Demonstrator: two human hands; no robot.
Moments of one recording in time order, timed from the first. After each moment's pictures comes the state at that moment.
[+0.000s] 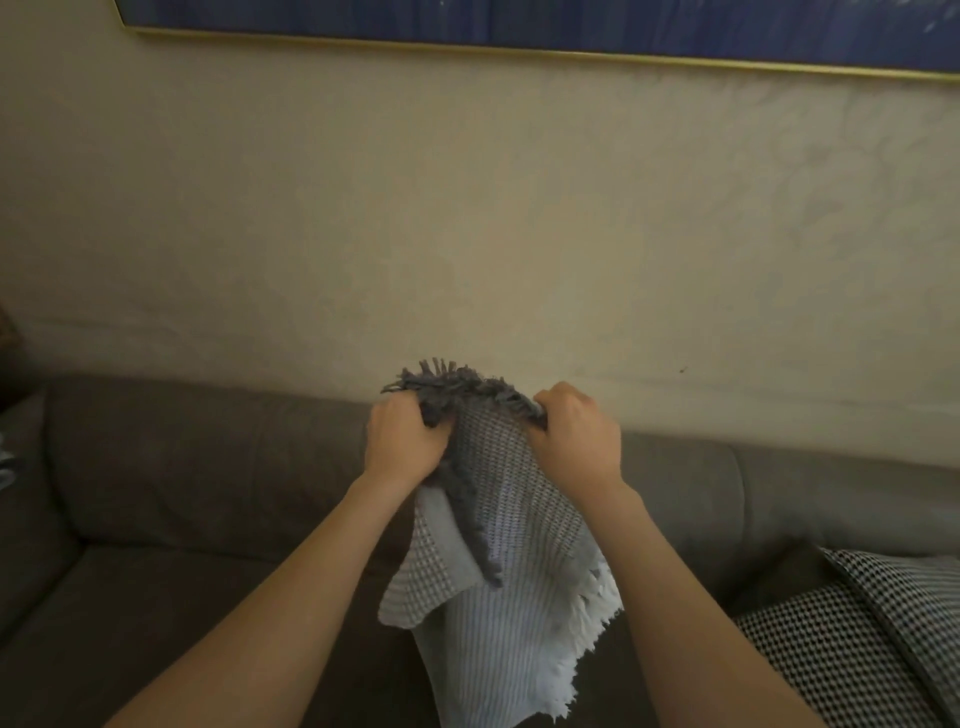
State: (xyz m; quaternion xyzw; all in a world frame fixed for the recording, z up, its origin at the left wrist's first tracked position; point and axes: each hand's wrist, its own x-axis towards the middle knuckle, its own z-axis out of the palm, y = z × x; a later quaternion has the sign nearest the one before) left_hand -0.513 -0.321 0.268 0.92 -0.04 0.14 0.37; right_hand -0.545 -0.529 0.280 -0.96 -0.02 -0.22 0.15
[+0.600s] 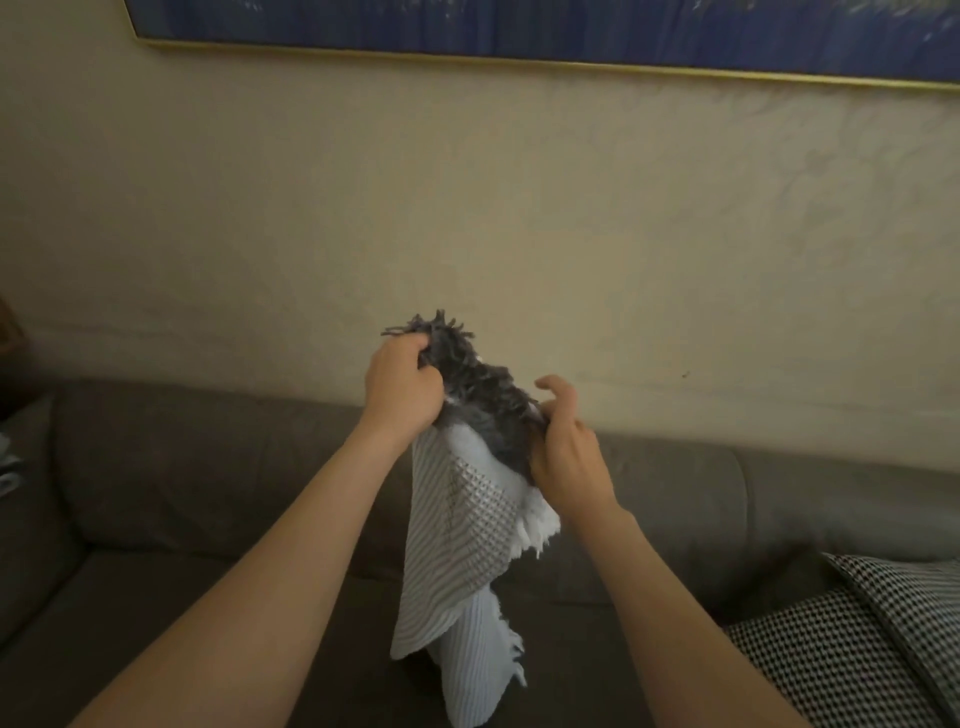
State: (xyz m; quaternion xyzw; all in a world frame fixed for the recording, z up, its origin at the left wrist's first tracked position) left_hand -0.513 -0.319 0.338 0.88 -0.04 0.18 0.44; right_hand -0.552 -0.524 0.254 -0.91 -0.11 -0.25 0.32
